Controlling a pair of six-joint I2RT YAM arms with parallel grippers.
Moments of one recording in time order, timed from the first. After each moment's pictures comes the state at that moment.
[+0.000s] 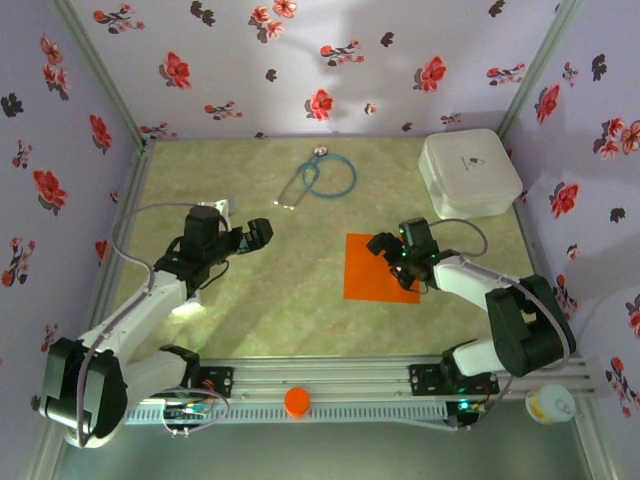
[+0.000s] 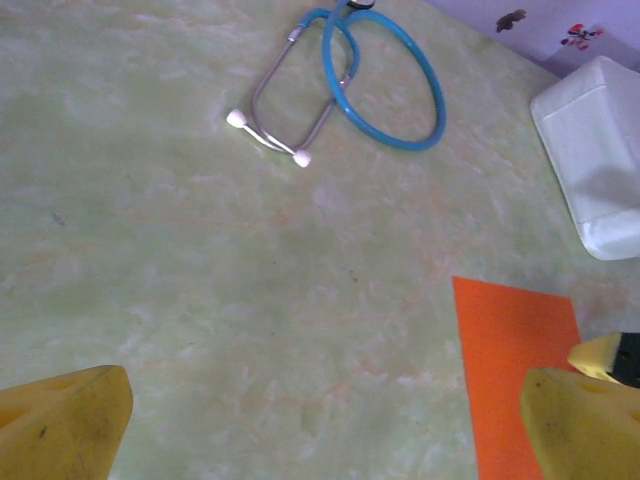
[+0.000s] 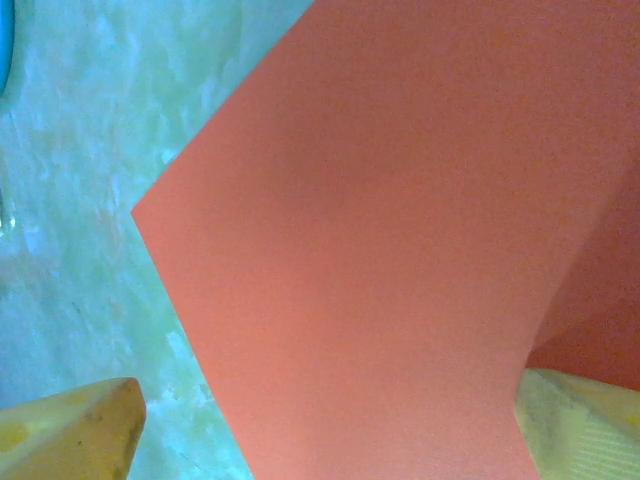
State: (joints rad) left arm -0.38 1.10 0.66 -0.14 0.17 -0.57; right arm 0.38 1.40 0.60 -0.14 -0.19 1.10
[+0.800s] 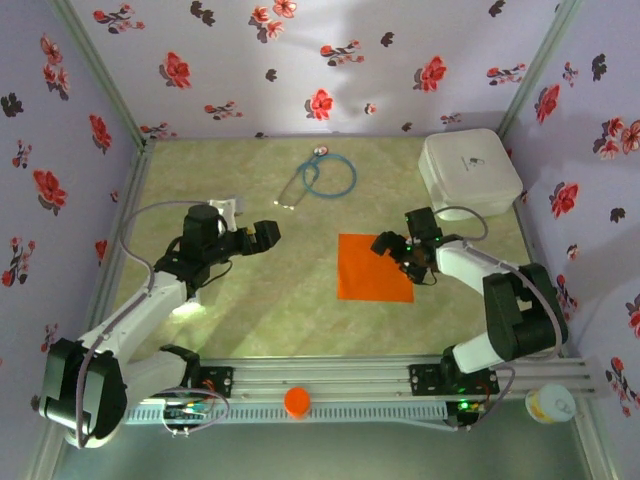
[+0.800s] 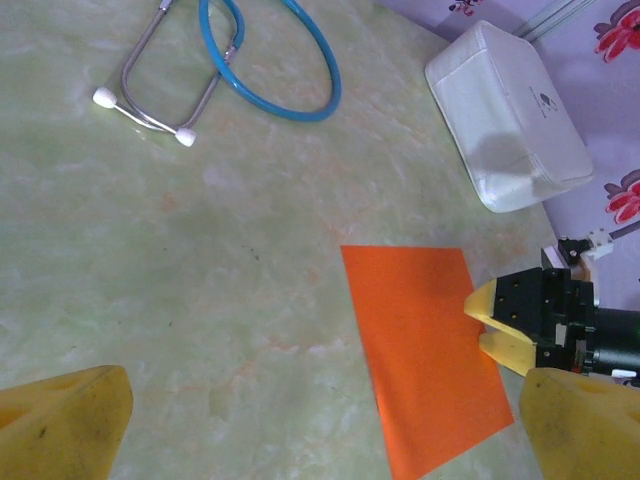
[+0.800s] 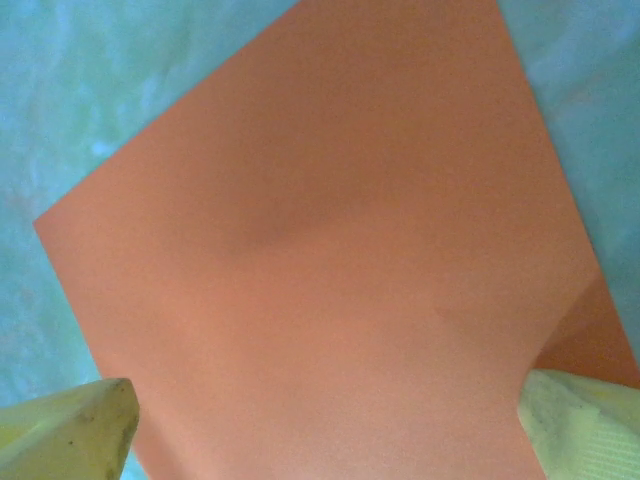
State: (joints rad) left arm -0.39 1.09 0.66 -0.09 0.35 -0.56; right arm 0.32 1.48 0.71 -0.32 -0.24 0.87
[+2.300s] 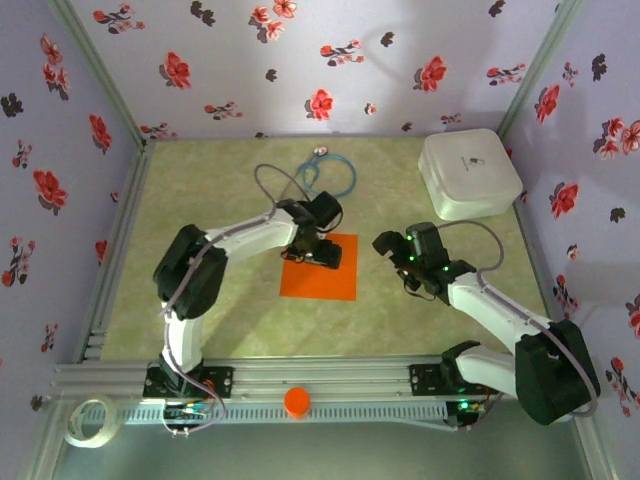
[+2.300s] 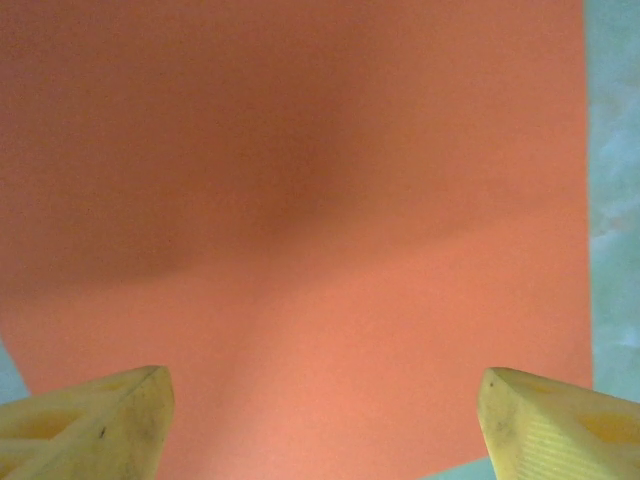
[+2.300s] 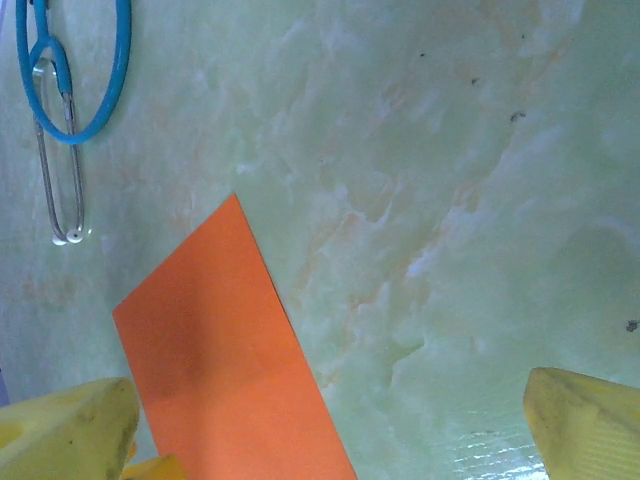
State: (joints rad) left arm -0.83 1.97 1.48 -0.86 0.02 -0.50; right arm 0.42 1.14 0.55 -0.24 -0.08 1.13
